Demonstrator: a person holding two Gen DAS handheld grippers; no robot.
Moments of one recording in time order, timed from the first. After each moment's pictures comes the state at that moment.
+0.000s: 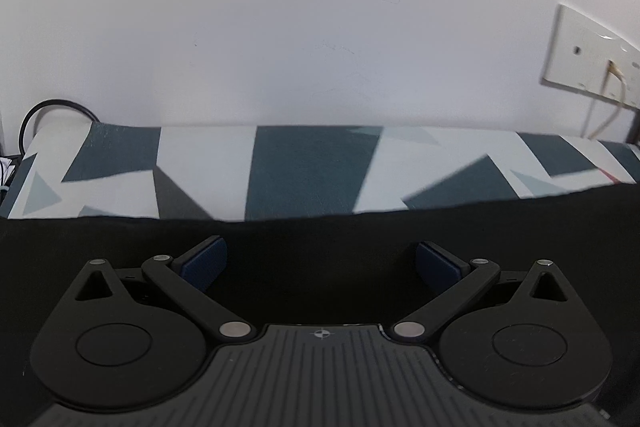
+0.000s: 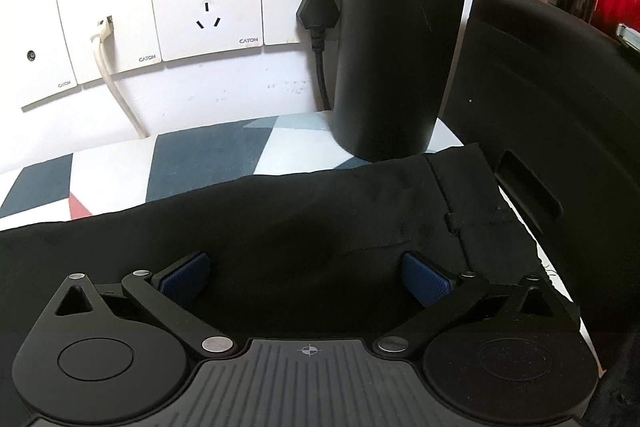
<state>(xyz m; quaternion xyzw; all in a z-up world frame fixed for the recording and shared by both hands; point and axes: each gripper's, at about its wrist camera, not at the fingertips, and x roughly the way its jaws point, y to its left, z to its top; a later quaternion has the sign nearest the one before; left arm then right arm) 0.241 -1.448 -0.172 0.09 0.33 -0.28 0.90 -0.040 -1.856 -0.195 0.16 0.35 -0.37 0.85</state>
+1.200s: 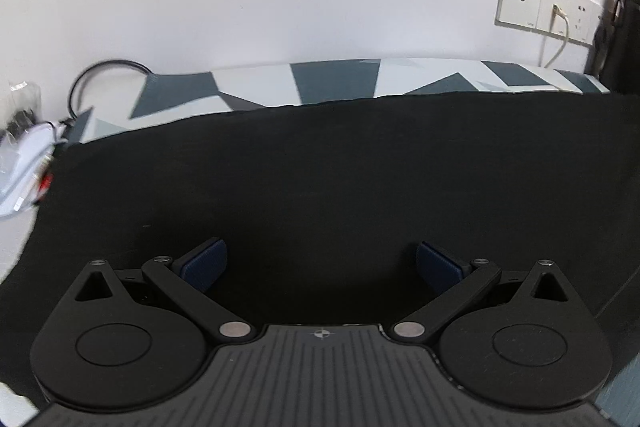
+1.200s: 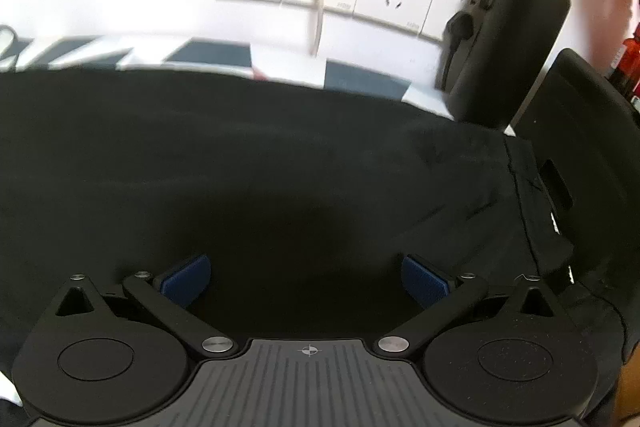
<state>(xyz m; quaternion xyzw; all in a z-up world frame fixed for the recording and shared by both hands) 0.168 -1.339 -0.169 0.14 0.36 -0.31 0.87 -0.094 -1.724 -0.181 0.06 0.42 -0.23 0.87</state>
